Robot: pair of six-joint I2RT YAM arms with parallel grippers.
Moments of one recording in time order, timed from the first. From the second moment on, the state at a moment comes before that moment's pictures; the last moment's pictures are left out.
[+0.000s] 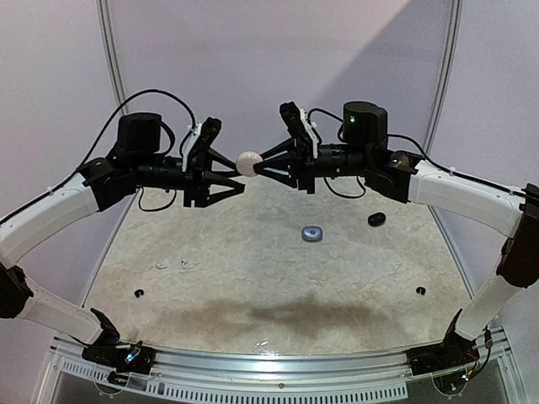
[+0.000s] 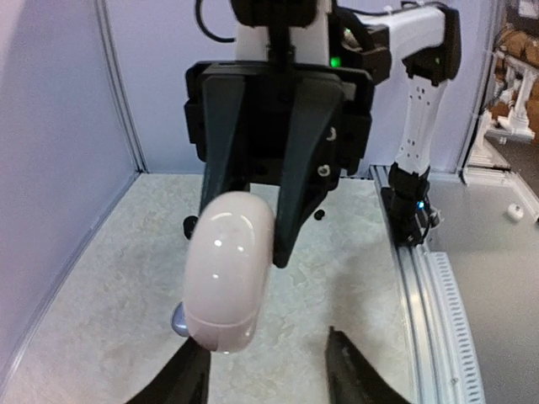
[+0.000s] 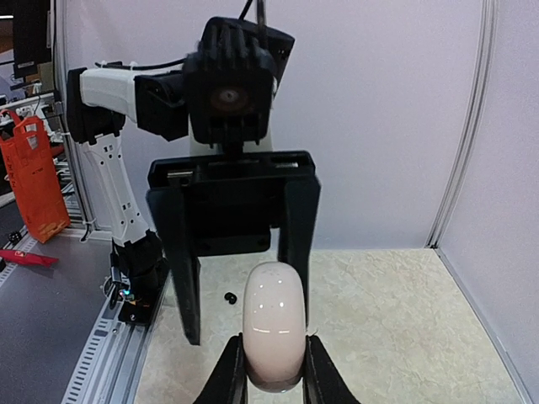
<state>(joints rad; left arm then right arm) -0.64 1.30 1.23 -0.26 0.76 0.28 0.83 1.63 1.47 0.08 -0.72 -0.10</state>
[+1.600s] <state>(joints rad) -0.65 1.30 1.18 0.06 0.80 0.15 0.83 1.63 1.48 0.17 -0.70 0.02</state>
